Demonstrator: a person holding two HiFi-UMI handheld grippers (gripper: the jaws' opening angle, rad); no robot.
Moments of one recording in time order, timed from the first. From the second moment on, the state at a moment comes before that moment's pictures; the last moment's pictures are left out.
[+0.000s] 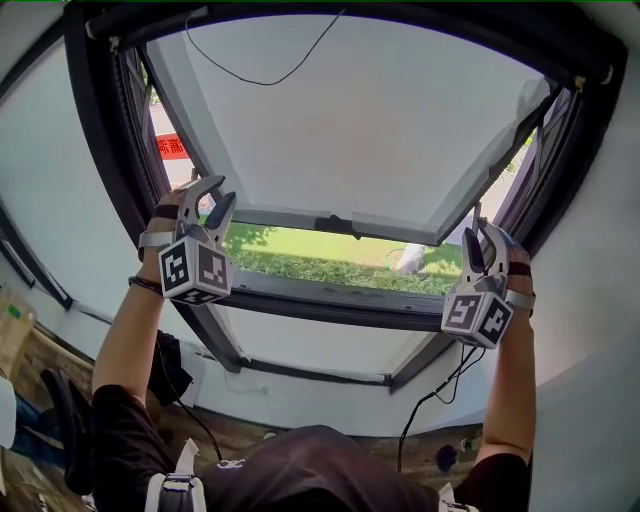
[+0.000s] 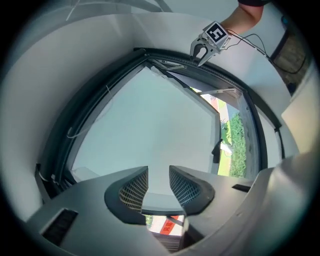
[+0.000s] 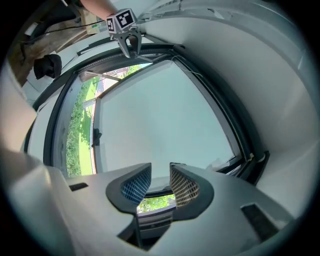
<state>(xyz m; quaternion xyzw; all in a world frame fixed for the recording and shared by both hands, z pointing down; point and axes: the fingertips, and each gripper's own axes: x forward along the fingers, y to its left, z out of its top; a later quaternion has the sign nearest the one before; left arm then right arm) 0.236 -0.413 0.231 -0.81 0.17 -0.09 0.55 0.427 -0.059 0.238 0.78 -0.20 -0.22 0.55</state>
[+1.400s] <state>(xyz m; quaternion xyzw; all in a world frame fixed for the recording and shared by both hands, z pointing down) 0.239 -0.500 -0.039 -0.71 0.25 -0.11 0.65 0.455 -0.056 -0.057 0.79 -0.08 -0.32 0.51</state>
